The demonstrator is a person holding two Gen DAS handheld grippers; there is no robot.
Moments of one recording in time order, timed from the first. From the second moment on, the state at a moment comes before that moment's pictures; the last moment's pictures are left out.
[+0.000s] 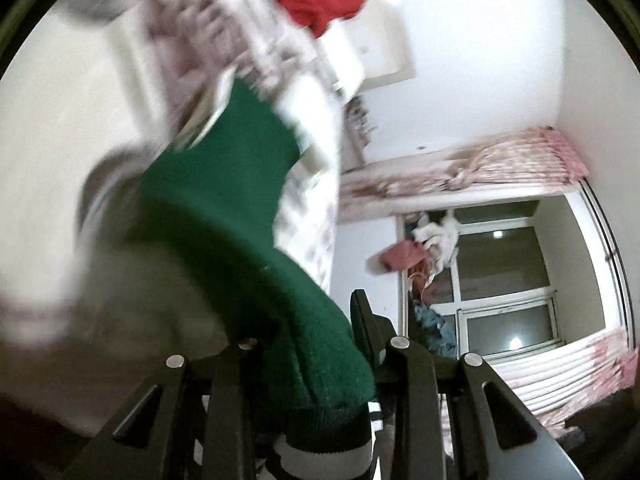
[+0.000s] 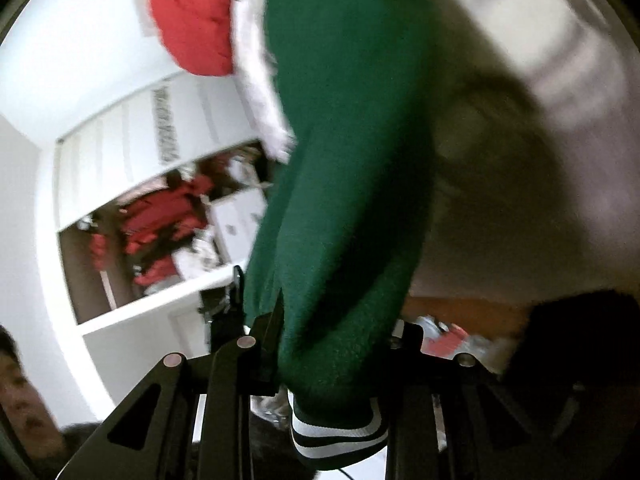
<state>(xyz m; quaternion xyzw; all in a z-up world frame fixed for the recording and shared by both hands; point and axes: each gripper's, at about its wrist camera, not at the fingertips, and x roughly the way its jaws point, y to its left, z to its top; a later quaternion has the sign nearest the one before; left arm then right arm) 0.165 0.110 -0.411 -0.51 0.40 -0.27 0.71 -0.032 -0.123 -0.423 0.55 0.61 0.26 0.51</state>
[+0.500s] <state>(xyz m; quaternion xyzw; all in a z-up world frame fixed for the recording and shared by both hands) 0.437 0.109 -0.507 -0.49 0.52 -0.23 0.66 0.286 -0.147 -0.461 0.59 0.58 0.16 0.54</state>
